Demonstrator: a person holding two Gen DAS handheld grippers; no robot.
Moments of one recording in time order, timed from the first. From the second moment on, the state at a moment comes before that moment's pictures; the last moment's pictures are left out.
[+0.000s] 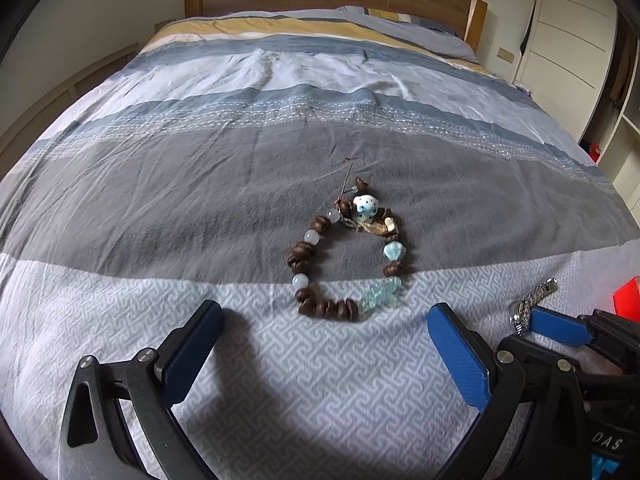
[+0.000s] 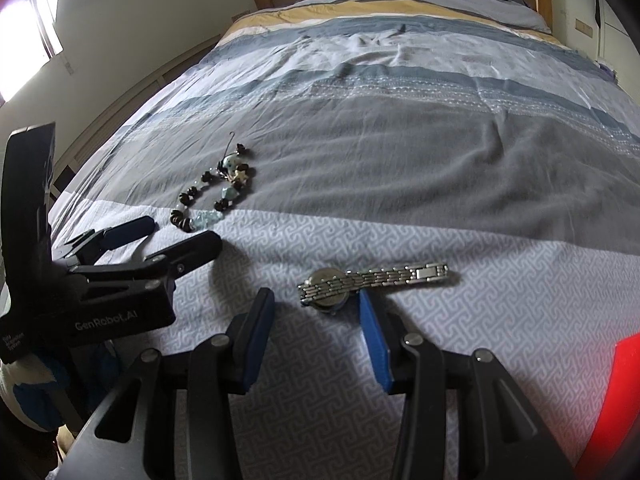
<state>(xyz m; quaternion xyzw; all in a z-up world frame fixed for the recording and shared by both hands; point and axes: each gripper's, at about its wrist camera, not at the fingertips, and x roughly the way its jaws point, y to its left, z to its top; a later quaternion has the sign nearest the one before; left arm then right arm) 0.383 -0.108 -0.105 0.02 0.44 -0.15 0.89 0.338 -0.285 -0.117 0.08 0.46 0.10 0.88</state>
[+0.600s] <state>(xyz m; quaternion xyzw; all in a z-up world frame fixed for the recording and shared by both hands) 0.414 -0.114 -0.113 0.01 0.44 -0.16 0.88 0.341 -0.305 -0.119 0.14 0.44 0.11 0.88</state>
